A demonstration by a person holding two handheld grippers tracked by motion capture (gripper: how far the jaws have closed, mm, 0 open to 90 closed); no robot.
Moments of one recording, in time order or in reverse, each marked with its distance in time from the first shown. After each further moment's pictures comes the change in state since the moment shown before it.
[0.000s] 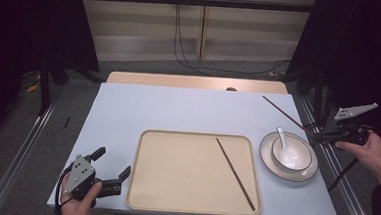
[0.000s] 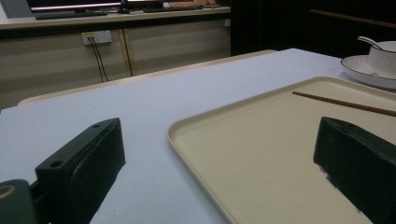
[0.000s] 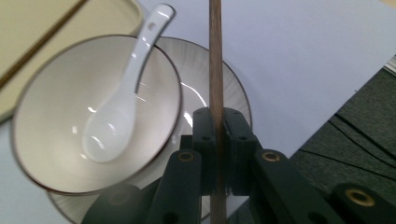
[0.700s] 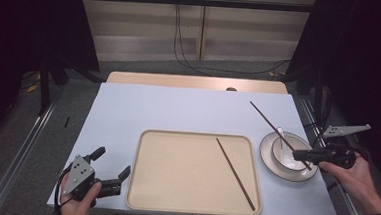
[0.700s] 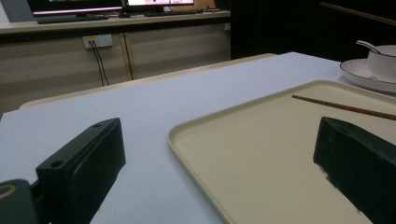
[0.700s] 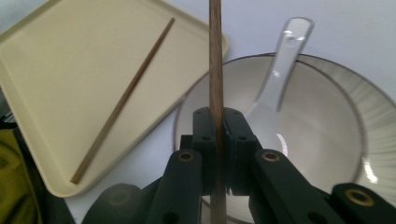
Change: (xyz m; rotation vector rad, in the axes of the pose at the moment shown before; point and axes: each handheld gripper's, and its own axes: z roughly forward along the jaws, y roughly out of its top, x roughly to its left) left arm 0.000 0.001 -0.002 -0.013 0.004 0.000; right arm 0.098 -0.001 0.010 -0.091 0.063 0.169
